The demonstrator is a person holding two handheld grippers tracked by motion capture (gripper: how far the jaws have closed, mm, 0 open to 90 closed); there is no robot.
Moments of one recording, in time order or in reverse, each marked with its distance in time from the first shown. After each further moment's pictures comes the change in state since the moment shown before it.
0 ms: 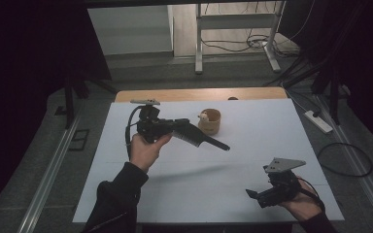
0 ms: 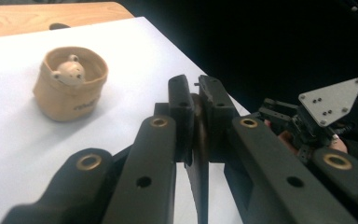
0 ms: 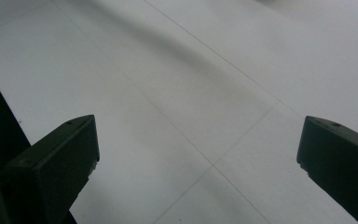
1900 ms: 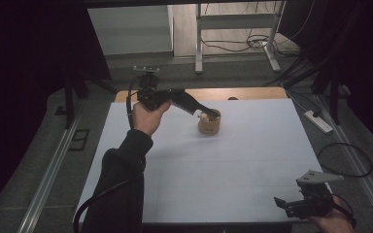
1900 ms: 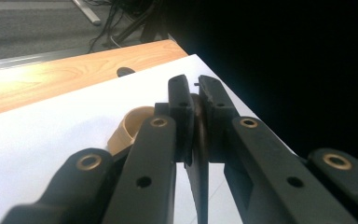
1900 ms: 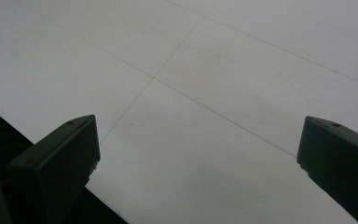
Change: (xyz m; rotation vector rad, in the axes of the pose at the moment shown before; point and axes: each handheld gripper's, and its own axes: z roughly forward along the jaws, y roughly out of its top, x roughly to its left) left arm 0.033 0.073 0.006 -0.046 0.181 -0.027; right arm -0.018 -0.056 -0.049 0.051 -0.147 0.200
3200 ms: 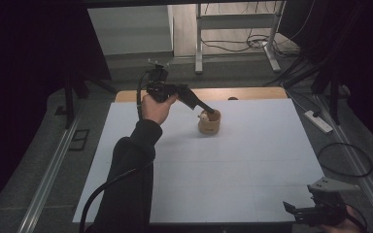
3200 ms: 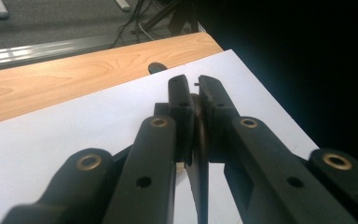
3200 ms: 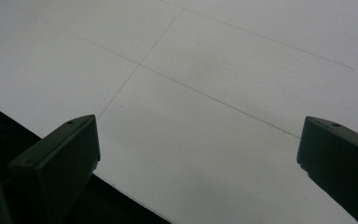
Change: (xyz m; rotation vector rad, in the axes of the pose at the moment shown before) left arm 0.020 0.017 0.039 0.064 0.111 -0.037; right arm -0.001 -0.016 -0.021 -0.023 -0.054 0.038
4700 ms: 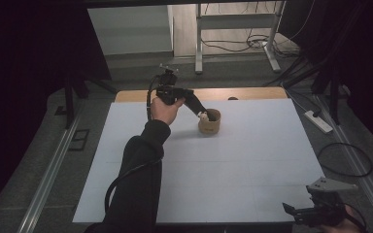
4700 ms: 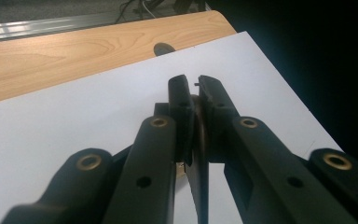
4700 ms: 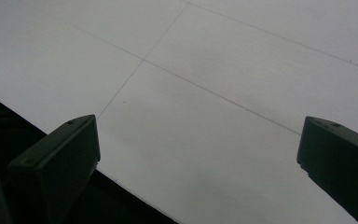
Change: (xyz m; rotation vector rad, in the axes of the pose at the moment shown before) left arm 0.012 -0.005 0.042 0.073 0.011 -0.026; right arm 0.001 0.000 0.002 0.021 0.016 -0.013
